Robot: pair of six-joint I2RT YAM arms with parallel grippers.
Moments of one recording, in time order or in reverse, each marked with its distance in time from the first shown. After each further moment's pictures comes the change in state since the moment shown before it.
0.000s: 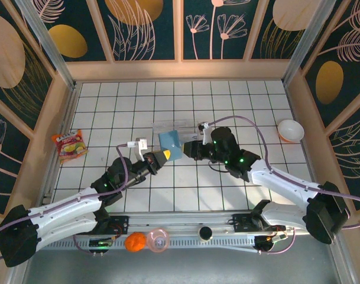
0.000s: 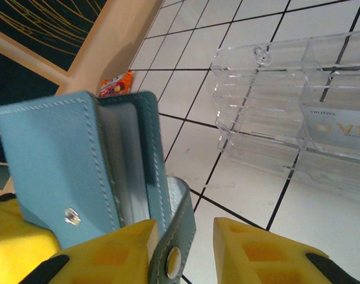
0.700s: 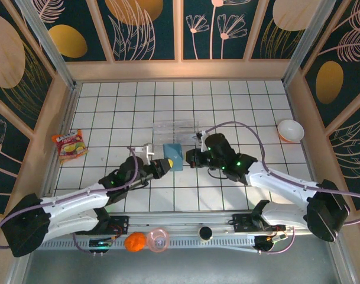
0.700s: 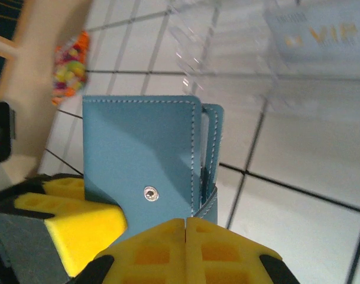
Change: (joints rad) left arm -0.002 0.183 0.032 -0.157 0.058 -0.107; right arm 0.087 0.010 -0.037 -0.160 0.089 0.113
